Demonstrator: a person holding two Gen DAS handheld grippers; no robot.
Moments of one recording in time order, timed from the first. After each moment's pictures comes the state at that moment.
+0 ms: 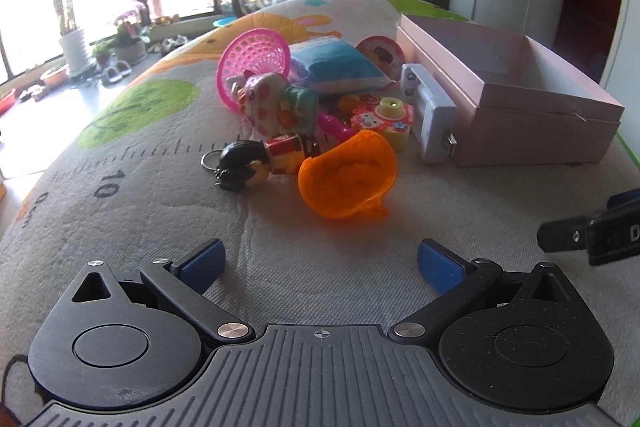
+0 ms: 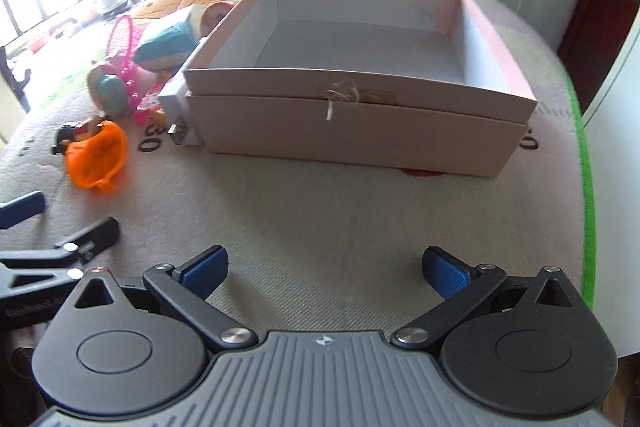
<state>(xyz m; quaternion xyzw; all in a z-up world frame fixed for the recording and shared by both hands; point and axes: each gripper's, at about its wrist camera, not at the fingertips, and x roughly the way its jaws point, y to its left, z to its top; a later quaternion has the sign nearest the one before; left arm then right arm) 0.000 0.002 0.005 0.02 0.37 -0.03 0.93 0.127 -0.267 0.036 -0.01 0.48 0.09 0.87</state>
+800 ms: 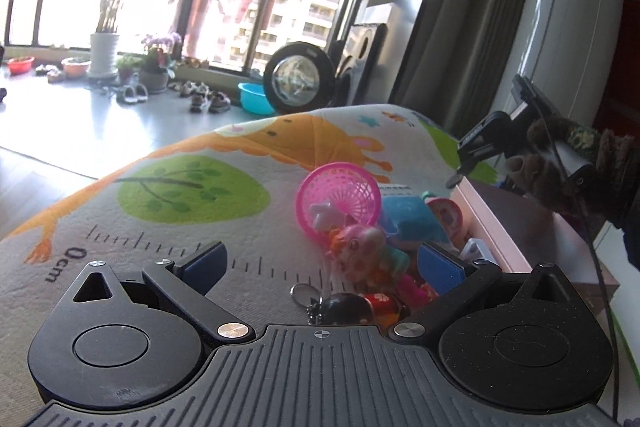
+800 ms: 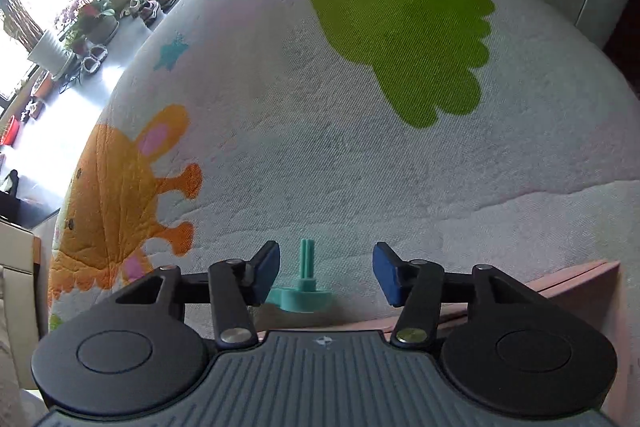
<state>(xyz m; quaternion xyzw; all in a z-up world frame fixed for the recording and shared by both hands) 0.011 0.098 0.041 -0.14 0.23 -0.01 0.96 0.447 -0.244 0.048 0.14 0.57 0.04 0.81</state>
